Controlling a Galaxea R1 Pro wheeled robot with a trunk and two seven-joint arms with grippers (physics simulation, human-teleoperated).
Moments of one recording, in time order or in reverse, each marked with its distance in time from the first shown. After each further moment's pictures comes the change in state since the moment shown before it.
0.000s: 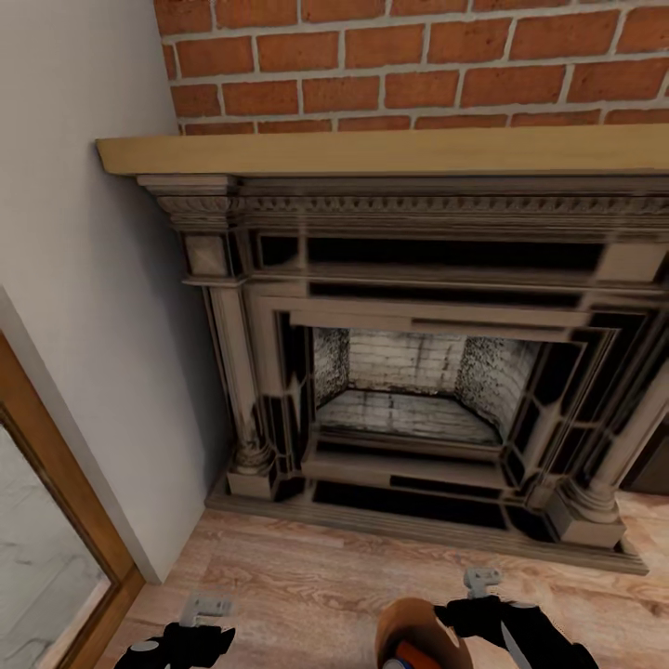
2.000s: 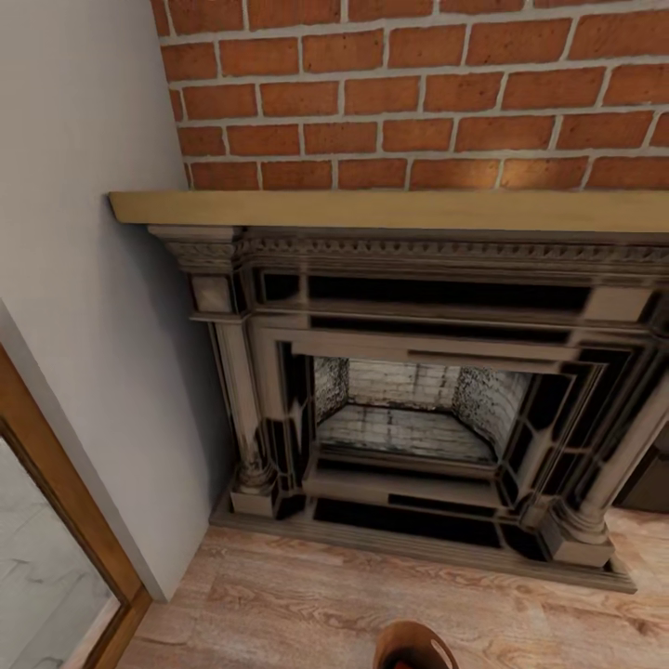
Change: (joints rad) left arm 0.020 0.018 0.001 0.529 0.003 -0.592 0.071; right arm 0.218 -0.063 -0.072 0.306 -0.001 -0.448 -0.109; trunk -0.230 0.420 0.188
